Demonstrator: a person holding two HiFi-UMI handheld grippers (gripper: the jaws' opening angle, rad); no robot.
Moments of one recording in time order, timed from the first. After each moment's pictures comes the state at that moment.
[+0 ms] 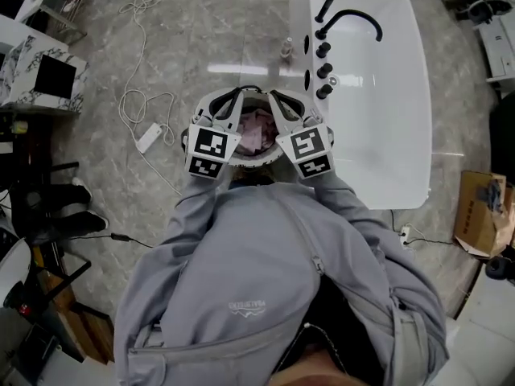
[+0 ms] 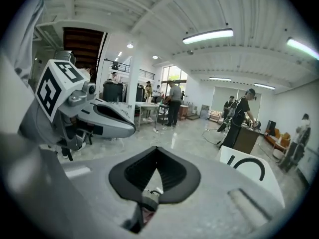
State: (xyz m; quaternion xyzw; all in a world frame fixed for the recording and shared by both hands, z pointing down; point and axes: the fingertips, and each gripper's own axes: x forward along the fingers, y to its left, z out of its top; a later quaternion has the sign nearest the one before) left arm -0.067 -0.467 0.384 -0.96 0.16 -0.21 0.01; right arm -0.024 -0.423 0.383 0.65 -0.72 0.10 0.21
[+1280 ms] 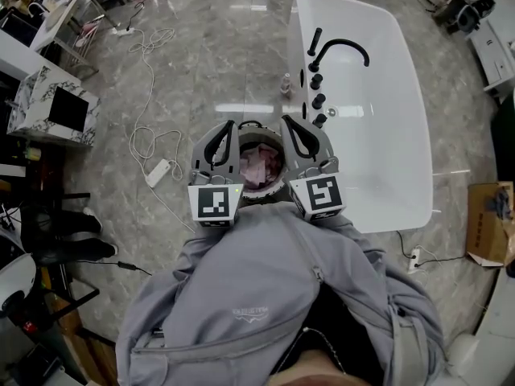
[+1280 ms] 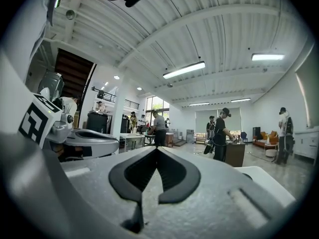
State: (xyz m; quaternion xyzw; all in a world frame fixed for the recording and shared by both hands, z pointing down) left arm -0.084 -0.430 0.274 -0.96 0.27 -0.04 0.04; right arm -0.008 -0.373 0.260 0.73 -0.68 0.00 0.03
